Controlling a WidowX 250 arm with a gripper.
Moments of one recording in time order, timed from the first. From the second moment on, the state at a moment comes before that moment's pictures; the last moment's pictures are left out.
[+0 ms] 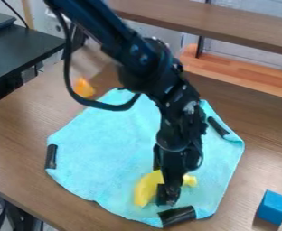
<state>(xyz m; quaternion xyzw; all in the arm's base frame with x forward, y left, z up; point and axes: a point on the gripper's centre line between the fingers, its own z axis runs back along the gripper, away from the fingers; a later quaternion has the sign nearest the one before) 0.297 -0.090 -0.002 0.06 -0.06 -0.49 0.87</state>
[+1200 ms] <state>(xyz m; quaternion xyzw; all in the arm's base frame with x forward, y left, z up) 0.393 -0.122 0.058 -0.02 -0.06 -0.38 0.92</state>
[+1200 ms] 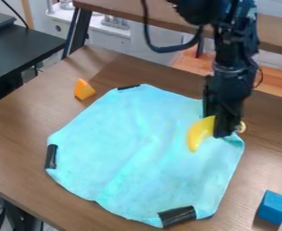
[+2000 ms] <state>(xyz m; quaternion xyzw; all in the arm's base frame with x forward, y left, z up) 0.441 -0.199 0.019 -0.03 -0.04 -0.33 0.94</state>
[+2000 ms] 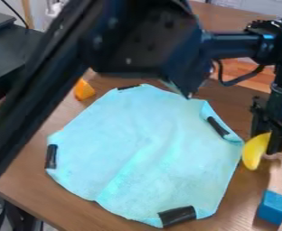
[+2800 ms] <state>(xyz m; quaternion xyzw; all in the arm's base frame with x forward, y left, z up) 0.456 -0.168 0.049 -0.04 -0.12 -0.31 0.94</state>
